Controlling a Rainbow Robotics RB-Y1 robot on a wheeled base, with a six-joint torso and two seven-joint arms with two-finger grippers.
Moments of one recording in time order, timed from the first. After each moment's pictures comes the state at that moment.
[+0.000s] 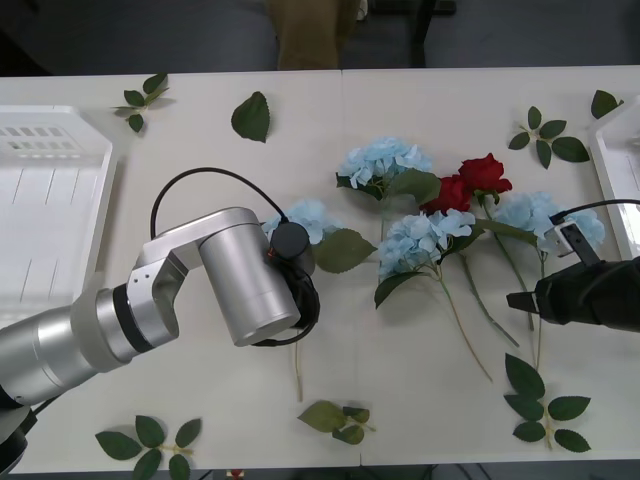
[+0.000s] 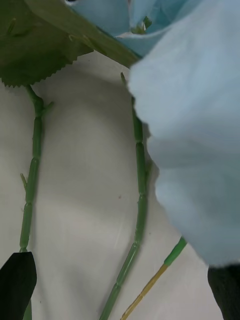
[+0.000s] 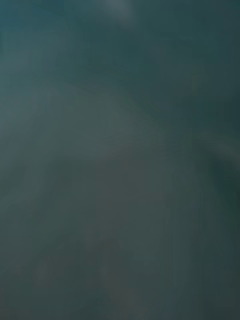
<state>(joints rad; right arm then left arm) -0.04 -0.78 0.07 -1.59 -1.09 0.95 2.02 -0.68 0.50 -0.96 -1.73 0.51 1.44 -0.55</state>
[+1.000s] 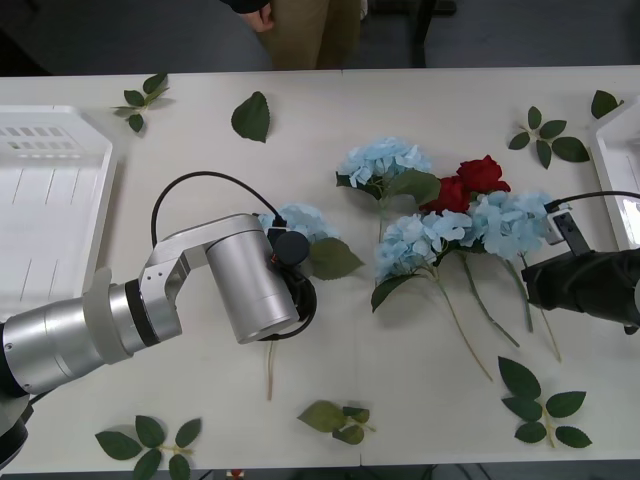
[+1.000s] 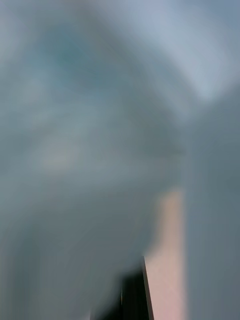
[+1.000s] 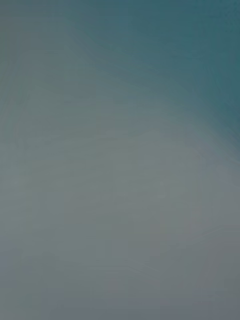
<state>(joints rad) -0.06 -0.70 0.04 -1.59 -0.98 0.89 1.96 -0.72 0.50 -1.03 -1.62 0.49 1.32 -0.47</state>
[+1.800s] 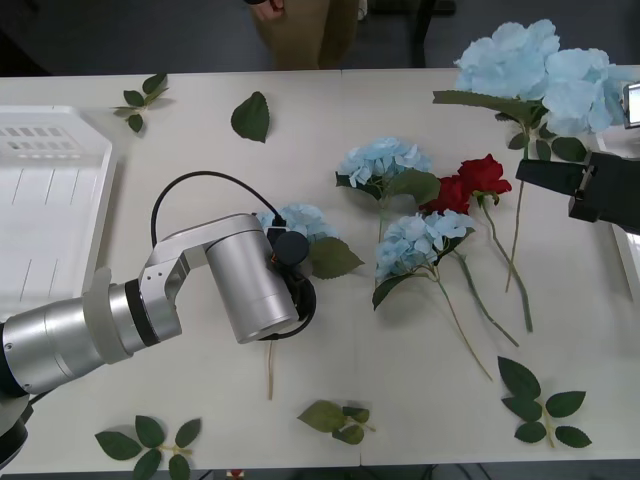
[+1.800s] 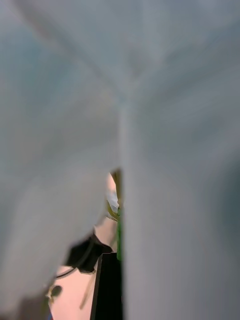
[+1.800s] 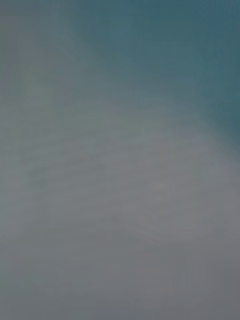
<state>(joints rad) -0.15 -0.65 -0.27 -1.74 -1.88 1.20 2.09 -0.72 0.50 -1.03 -1.61 0.48 1.32 -0.47</state>
